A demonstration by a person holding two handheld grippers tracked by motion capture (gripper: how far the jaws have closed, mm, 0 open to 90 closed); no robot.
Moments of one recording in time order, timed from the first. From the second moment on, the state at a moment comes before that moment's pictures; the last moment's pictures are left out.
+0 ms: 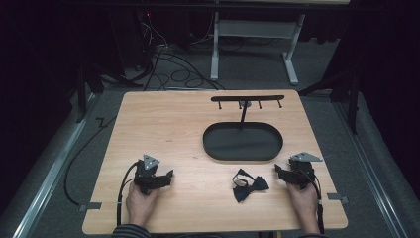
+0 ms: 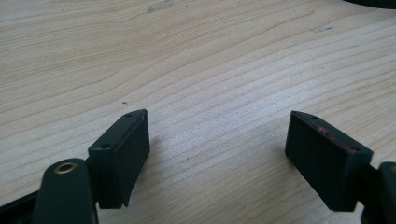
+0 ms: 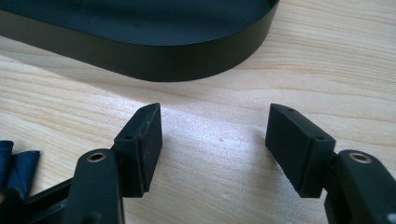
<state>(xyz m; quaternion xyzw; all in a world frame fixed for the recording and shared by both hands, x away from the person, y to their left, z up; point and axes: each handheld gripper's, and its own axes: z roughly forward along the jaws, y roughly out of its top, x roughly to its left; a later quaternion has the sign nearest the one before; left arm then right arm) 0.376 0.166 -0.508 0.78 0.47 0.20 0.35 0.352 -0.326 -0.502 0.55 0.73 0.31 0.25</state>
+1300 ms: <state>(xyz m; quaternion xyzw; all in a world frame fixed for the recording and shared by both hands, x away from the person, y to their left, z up) 0.376 0.166 -0.508 0.78 0.47 0.20 0.35 0.351 -0.329 -0.501 0.56 0.72 0.32 0.24</state>
